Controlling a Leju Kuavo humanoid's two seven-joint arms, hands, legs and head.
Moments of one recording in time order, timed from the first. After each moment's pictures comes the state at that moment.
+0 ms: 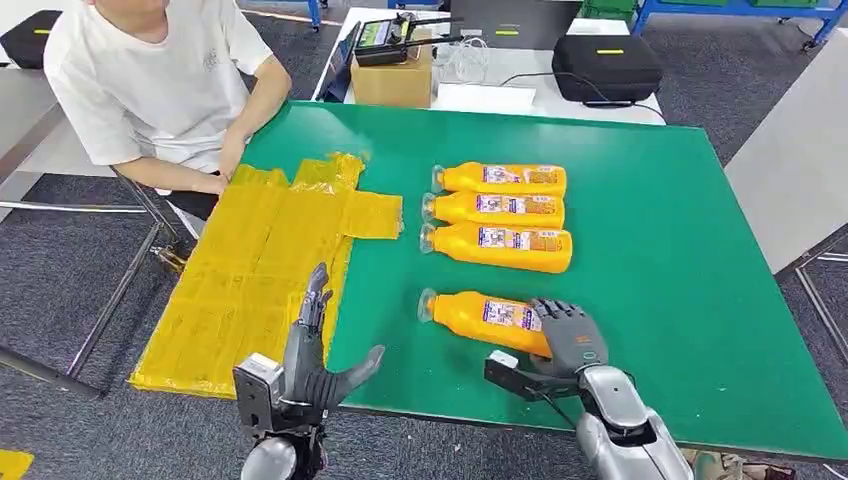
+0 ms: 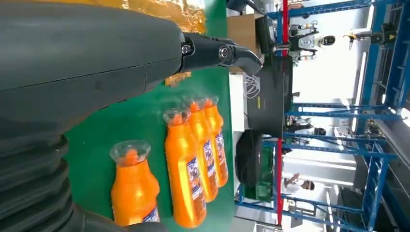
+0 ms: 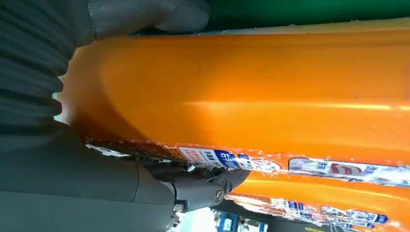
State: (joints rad) left arm 0.08 -0.25 -0.31 -1.36 -0.09 0.17 -0.58; right arm -0.21 -0.12 0.40 -1.08 1.36 -0.05 0.01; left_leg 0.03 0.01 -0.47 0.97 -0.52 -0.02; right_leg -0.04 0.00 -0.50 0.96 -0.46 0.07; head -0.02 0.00
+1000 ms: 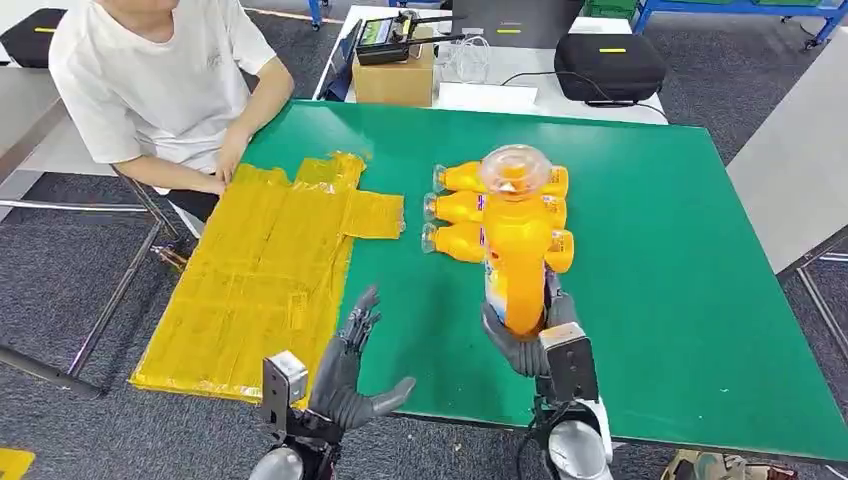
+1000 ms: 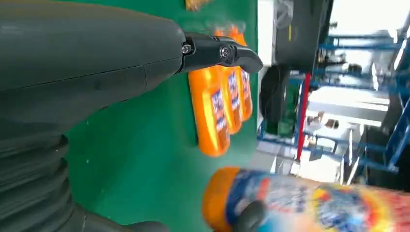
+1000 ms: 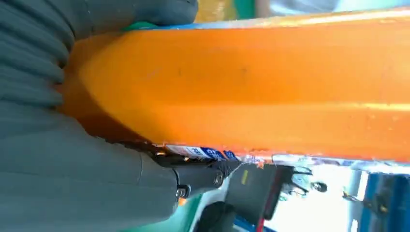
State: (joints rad) left arm 0.10 -0.24 -0.39 -1.37 -0.03 -0.03 -0.44; right arm -0.01 0.15 0.31 -1.54 0.35 -0.17 -0.34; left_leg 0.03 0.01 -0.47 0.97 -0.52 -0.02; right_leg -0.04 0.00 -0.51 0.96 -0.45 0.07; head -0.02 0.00
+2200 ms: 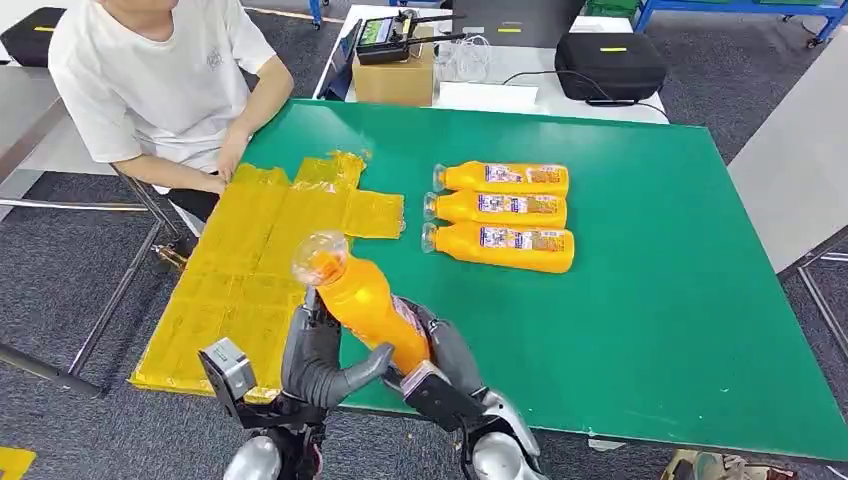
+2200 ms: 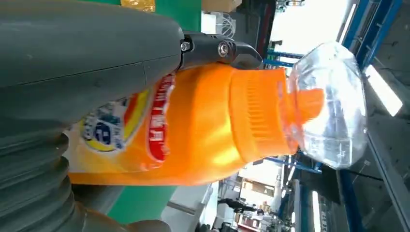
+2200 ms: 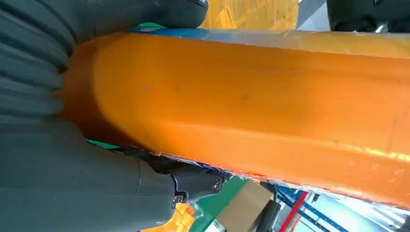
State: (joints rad) left arm 0.10 -0.22 -0.43 -1.61 0.11 0.03 -0.40; right arm -0.09 0.16 0.59 -1.26 0.56 -0.12 -0.36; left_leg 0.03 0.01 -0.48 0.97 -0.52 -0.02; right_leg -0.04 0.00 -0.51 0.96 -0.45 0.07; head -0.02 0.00
